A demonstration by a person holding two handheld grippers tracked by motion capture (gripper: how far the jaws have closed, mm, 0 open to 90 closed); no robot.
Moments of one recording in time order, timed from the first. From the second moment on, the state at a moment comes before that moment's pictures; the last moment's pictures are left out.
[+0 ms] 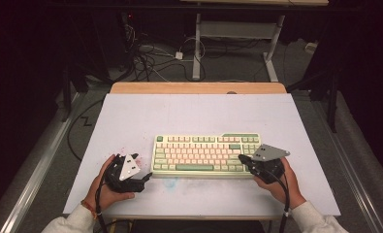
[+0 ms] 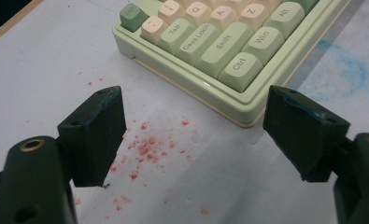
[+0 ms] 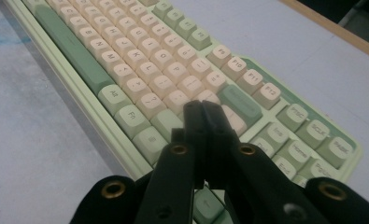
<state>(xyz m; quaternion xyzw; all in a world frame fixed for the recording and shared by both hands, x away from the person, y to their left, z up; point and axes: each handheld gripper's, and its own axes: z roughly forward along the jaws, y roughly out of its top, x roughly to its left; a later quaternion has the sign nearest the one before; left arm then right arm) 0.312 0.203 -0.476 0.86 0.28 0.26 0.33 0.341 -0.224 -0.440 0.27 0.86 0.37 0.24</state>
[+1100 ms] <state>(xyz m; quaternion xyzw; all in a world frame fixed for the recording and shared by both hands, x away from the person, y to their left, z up) 0.313 0.211 -0.461 0.87 0.29 0.21 0.35 0.356 -0.211 -0.464 0.27 0.87 0.34 0.23</state>
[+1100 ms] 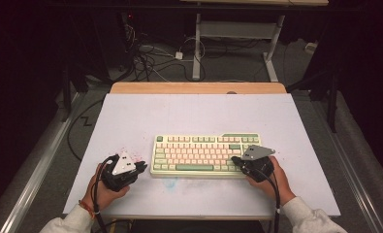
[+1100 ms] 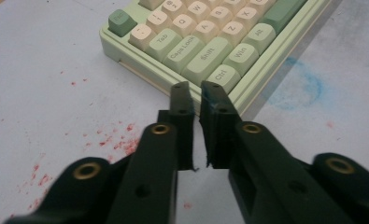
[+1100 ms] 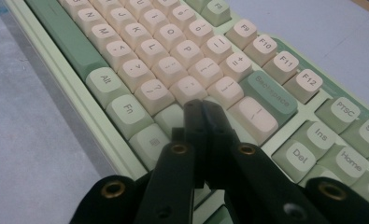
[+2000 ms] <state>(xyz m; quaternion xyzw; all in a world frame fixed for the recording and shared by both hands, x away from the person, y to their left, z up) 0.358 0.144 -0.445 0.90 0.25 0.16 0.32 0.354 -0.210 -0.465 0.27 0.87 0.34 0.24</state>
